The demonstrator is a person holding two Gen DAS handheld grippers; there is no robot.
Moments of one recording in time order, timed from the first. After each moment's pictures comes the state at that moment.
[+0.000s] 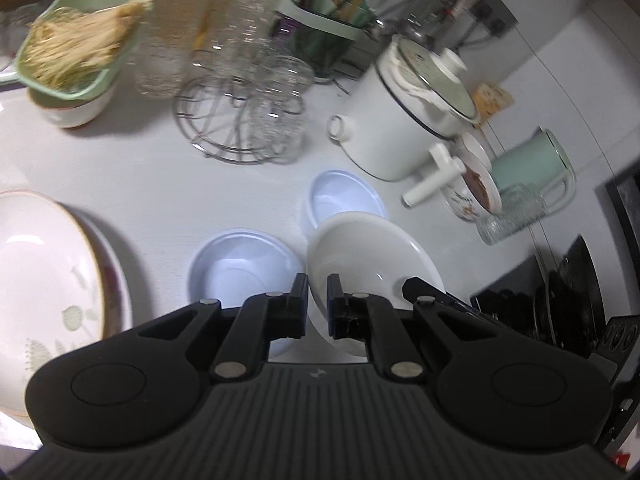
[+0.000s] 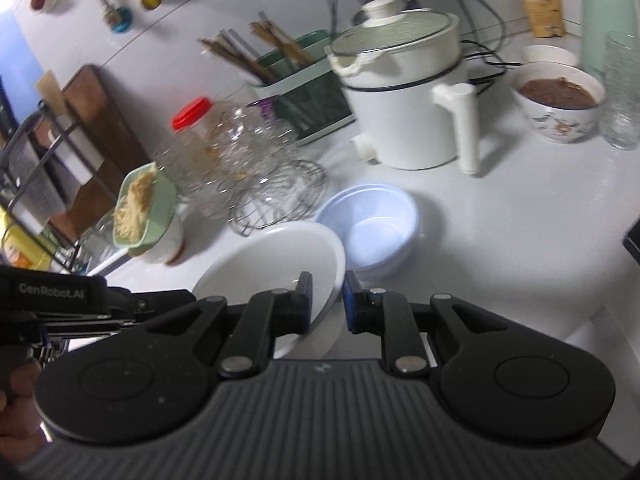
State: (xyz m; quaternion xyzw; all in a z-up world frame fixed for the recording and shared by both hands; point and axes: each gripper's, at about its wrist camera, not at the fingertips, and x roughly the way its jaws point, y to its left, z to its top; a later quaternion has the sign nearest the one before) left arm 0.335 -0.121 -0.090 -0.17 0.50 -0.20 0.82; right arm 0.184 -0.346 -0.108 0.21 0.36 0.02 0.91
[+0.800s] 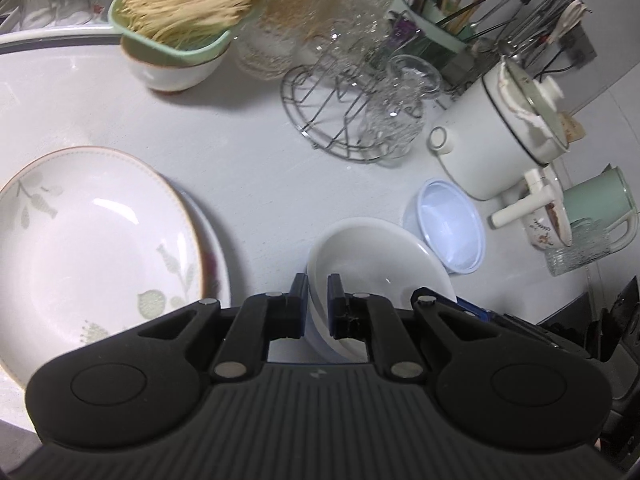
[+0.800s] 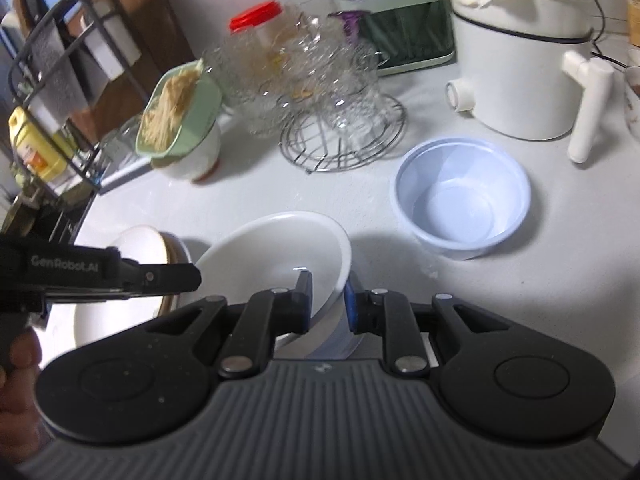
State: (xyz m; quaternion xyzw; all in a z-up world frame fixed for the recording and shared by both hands) left arm 0.344 -0.071 -0.136 -0.18 0.52 -0.10 0.83; right arm 0.235 -0.291 -0.141 0.13 0.43 0.11 0.89
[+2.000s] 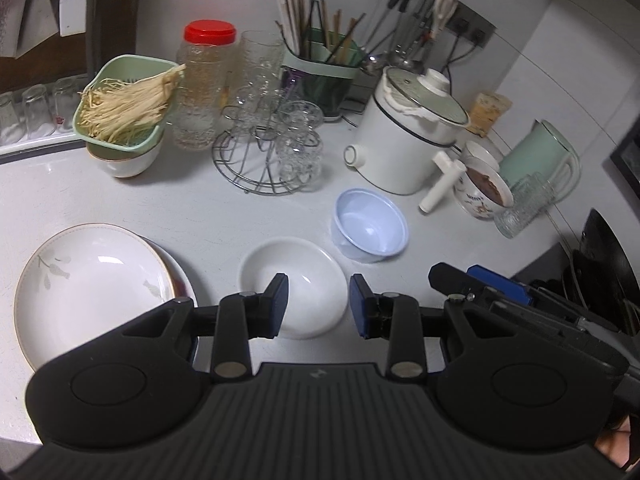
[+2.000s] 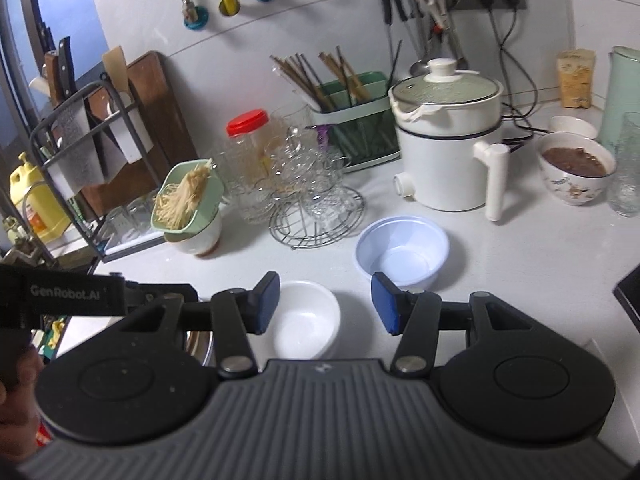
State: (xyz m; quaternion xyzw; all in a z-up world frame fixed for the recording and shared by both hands) left arm 0.257 -0.101 -0.054 -0.08 0.43 -0.19 0.88; right arm 0.135 -0.308 -0.070 0.14 0.30 0.04 0.94
